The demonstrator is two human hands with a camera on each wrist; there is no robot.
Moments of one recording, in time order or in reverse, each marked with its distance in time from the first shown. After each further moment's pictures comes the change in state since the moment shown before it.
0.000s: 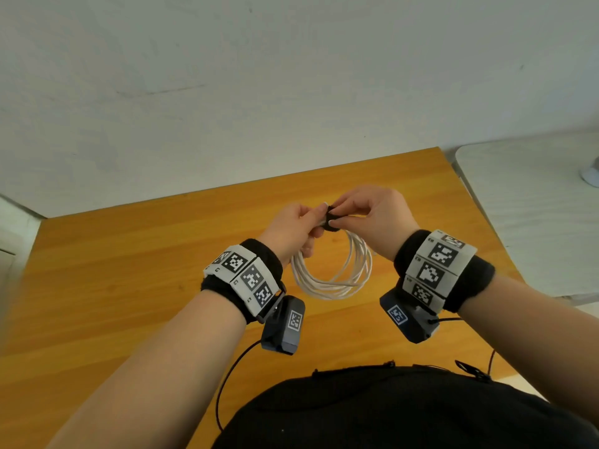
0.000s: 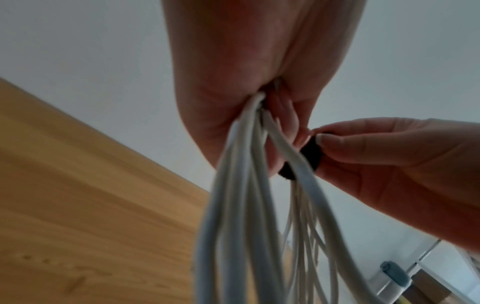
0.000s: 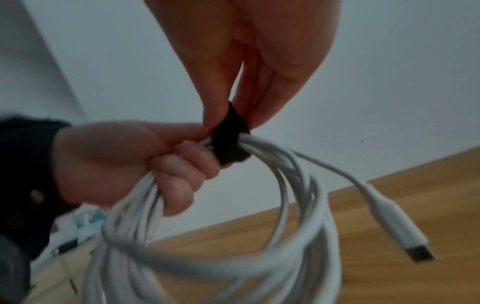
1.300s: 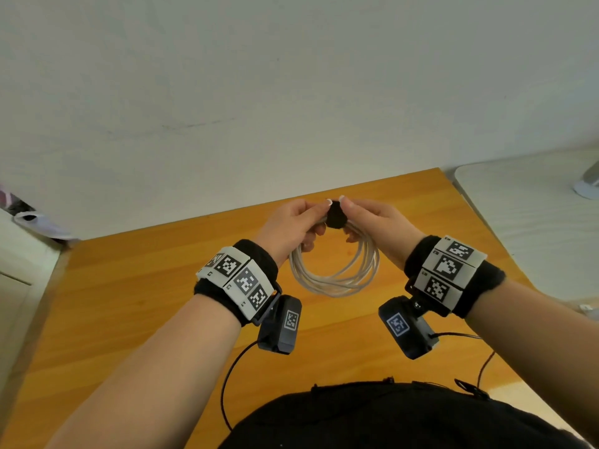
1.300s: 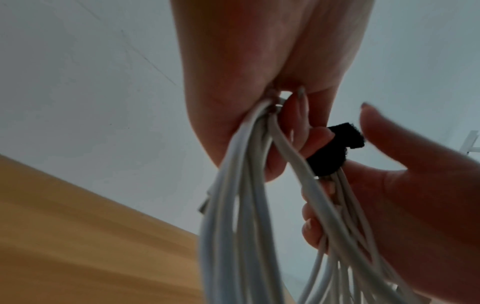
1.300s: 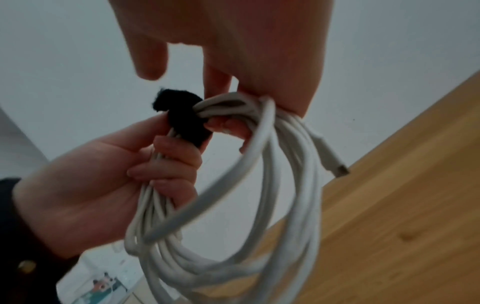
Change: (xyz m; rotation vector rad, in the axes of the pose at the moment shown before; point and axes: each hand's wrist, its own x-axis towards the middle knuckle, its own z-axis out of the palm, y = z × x) left_hand -0.048 0.027 -0.032 0.009 -0.013 0.190; right_hand -0.024 -0.042 0.012 0.328 -0.173 0.089
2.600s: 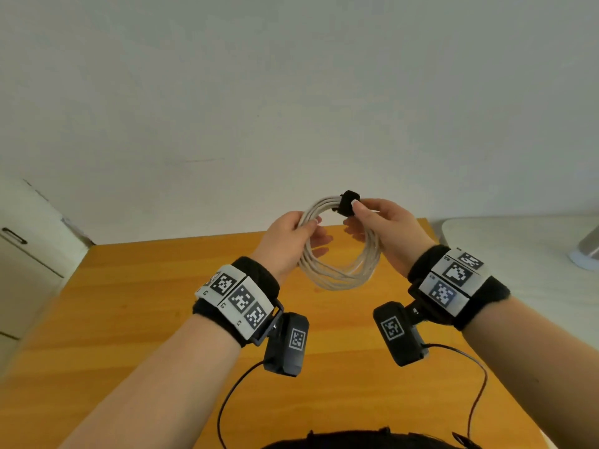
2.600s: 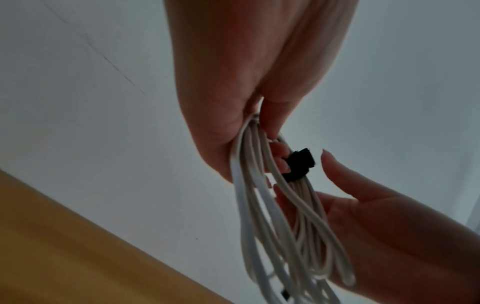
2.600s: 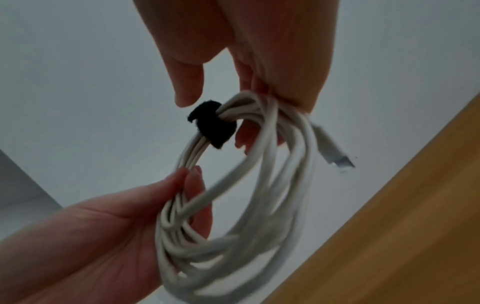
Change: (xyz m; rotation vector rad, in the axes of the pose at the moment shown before) left_hand 0.007 0.050 0.106 -0.159 0.288 0.078; right_hand 0.005 -0.017 -0.121 0.227 0.099 0.006
